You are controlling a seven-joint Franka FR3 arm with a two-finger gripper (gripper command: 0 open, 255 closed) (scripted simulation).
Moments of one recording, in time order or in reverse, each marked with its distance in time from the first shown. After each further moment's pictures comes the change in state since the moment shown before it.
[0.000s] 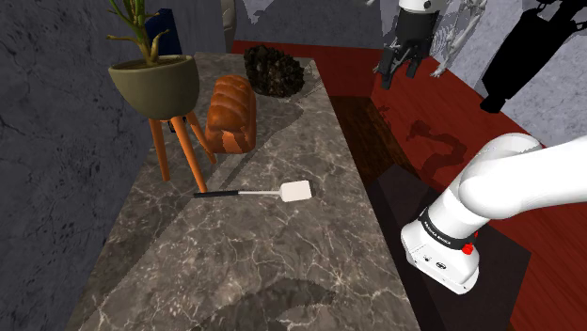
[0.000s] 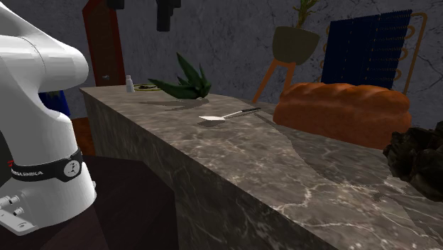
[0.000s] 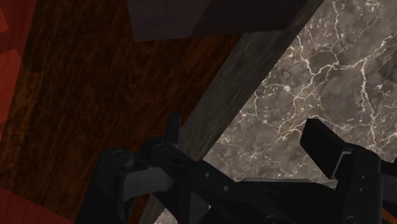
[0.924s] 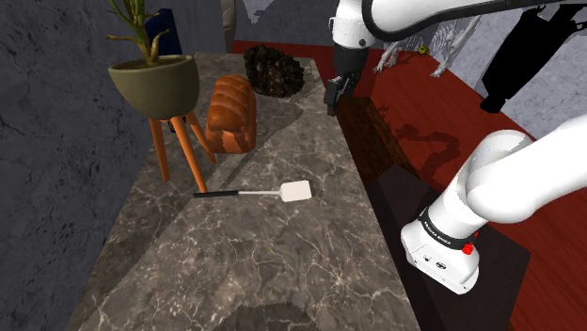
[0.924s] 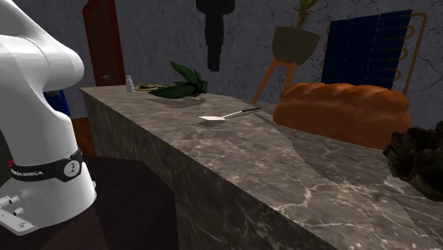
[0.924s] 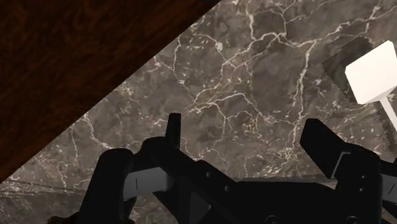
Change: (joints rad) arm 0.174 0.253 0.084 -0.009 0.089 0.304 -0.122
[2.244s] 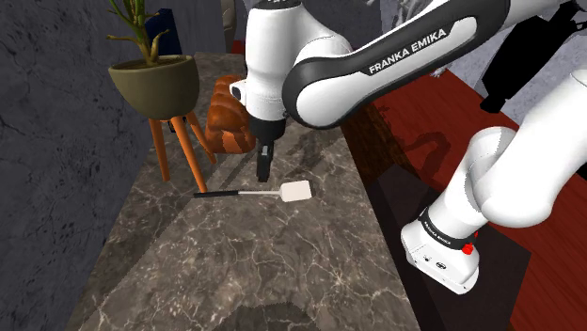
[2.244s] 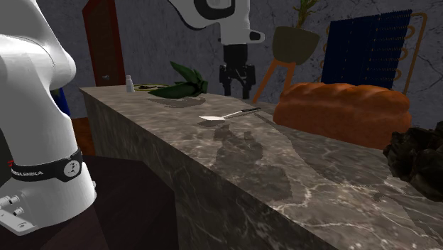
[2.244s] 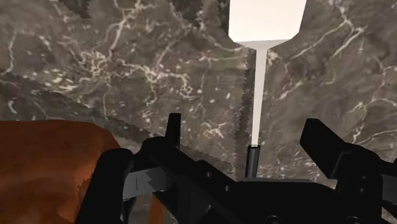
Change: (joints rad) arm 0.243 0.410 0.193 0.130 0.072 0.366 -0.210
